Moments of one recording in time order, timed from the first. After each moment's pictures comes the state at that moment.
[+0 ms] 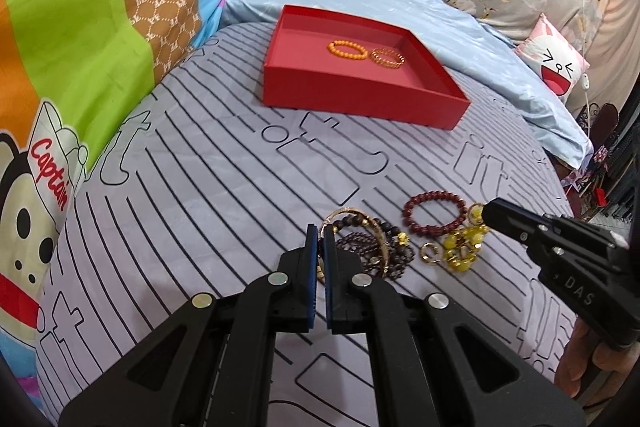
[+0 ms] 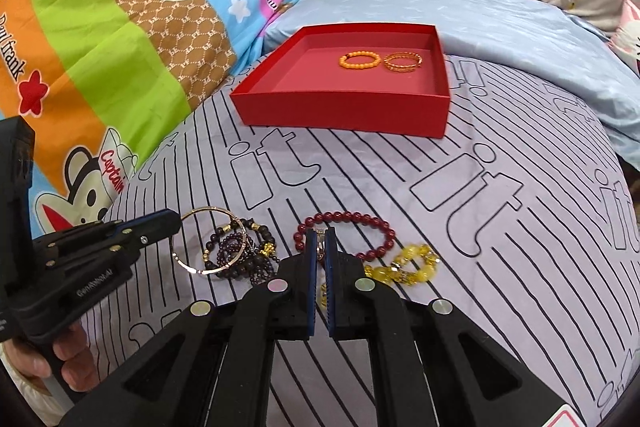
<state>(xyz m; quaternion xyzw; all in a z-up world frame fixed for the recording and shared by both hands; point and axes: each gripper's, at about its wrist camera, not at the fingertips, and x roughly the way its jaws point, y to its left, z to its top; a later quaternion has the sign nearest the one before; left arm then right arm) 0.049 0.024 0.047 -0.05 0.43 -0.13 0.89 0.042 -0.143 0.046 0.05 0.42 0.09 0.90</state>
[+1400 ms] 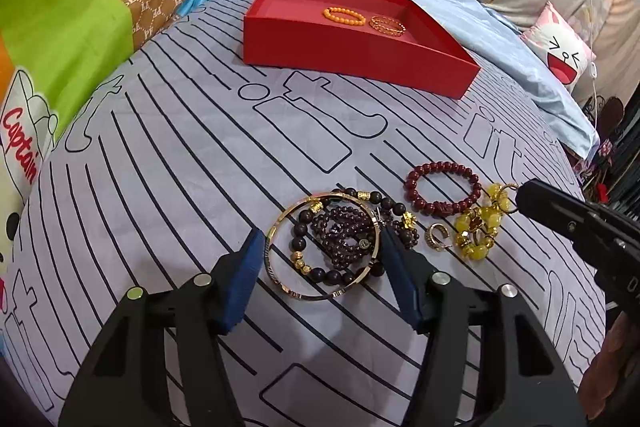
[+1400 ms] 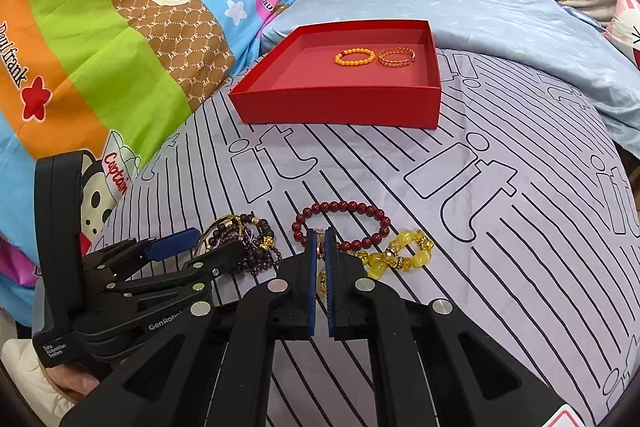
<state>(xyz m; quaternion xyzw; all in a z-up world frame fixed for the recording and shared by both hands) 0.058 0.004 0.005 -0.05 0.46 -0.13 0.88 0.035 -0.145 0.044 0.06 0.42 0.10 0.90</state>
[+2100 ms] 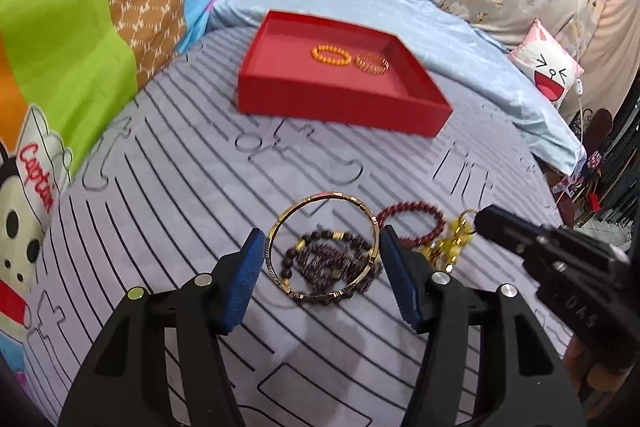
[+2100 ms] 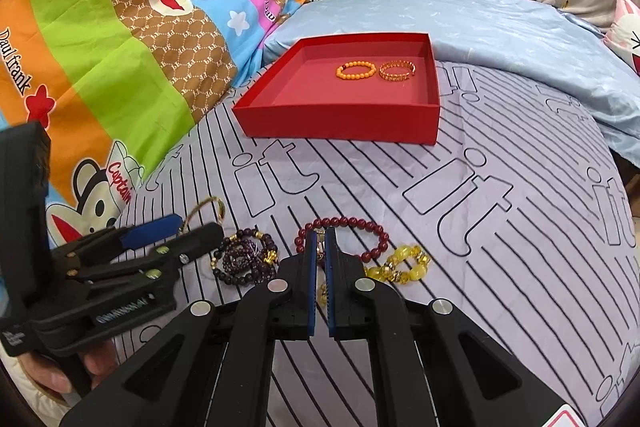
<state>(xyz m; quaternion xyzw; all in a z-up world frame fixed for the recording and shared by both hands) 0.054 0.006 0.053 -0.06 0.43 -0.14 0.89 0.038 -0.147 0.059 0.06 0.40 0.10 0.91</state>
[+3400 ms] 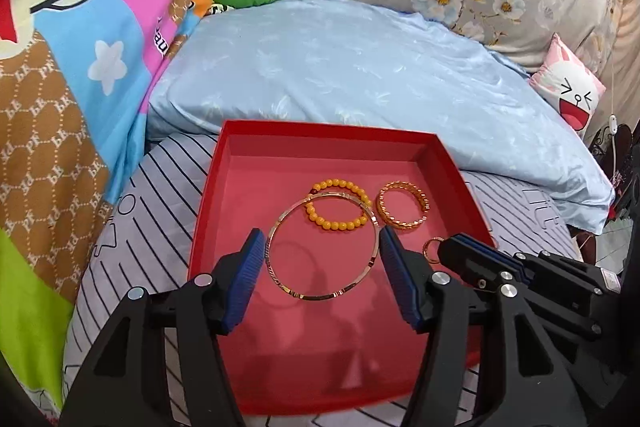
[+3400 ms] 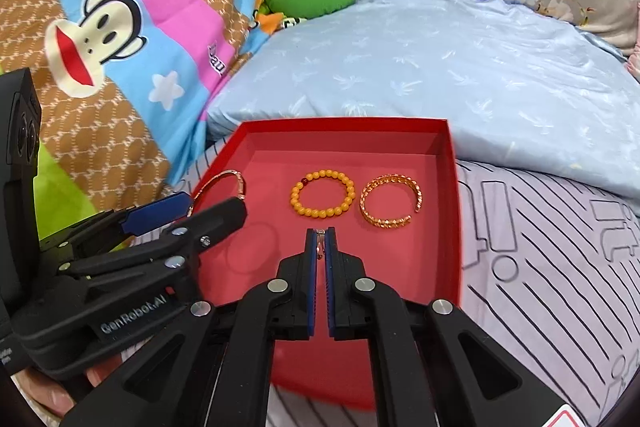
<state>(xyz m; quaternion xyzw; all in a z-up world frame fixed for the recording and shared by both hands) 0.294 -0.043 0.073 -0.02 0.40 -0.14 0.91 0.274 -0.165 0.062 0.07 0.40 0.08 0.91</state>
